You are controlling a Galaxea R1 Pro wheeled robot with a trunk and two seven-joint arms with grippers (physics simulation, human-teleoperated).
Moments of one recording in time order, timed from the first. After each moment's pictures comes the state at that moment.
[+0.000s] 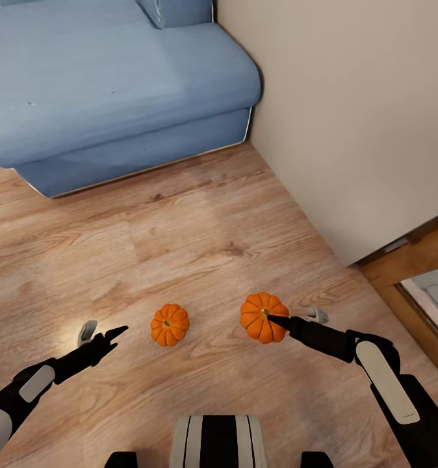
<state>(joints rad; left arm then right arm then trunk) -0.69 0.40 -0.19 -0.37 1.02 0.44 -0.75 -0.41 -0.25 0.08 -1.47 -0.99 0.88 0.09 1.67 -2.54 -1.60</state>
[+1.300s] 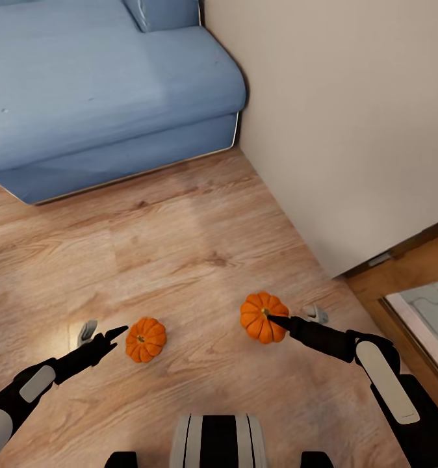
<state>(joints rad) -0.69 0.40 -0.19 -0.37 1.02 0.43 -0.74 -0.41 -0.25 0.08 -1.47 -0.99 0.88 0.09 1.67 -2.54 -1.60</state>
